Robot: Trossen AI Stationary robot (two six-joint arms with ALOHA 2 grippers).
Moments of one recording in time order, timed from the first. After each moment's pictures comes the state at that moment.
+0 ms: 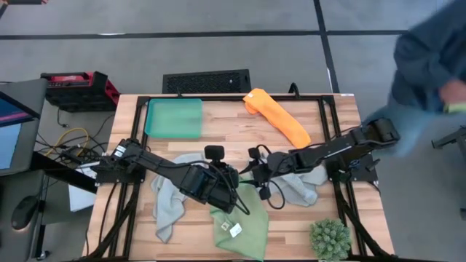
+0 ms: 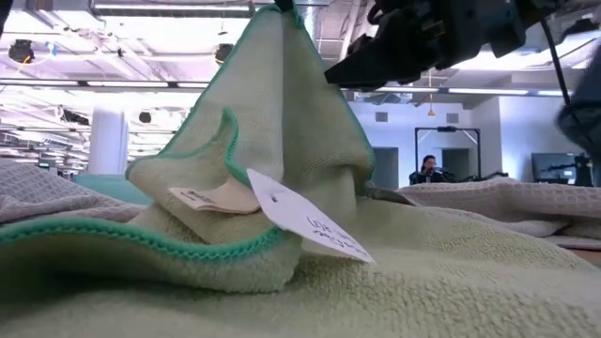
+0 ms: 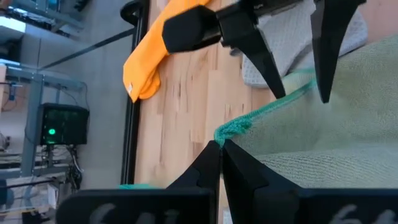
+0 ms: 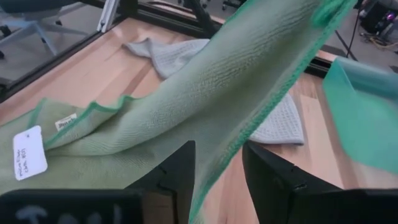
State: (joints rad) left arm -0.42 1.98 2.05 -1.41 -0.77 -0.28; right arm 0.21 1.55 0.77 0.35 0.03 -0.24
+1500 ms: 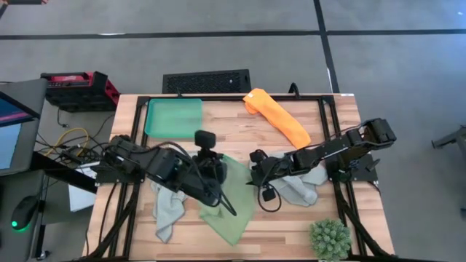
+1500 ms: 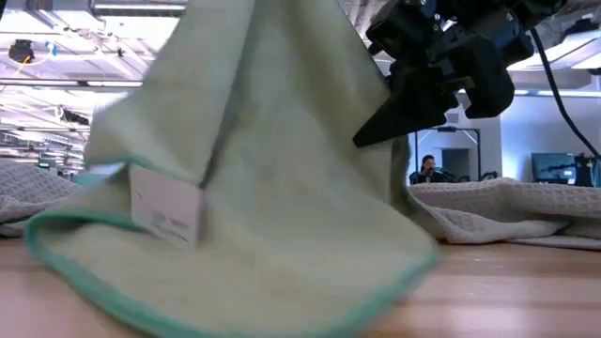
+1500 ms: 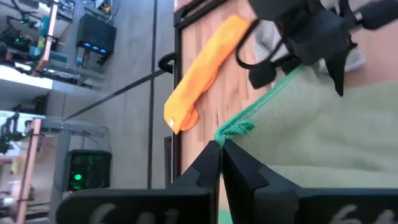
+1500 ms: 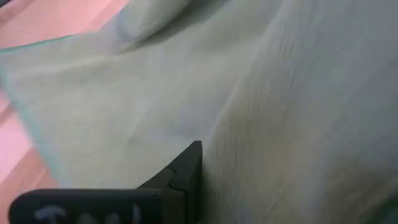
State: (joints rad) left arm -0.44 1.91 2.36 -1.57 -0.83 -0.03; right arm 0.22 1.59 0.78 0.12 0.02 -0.24
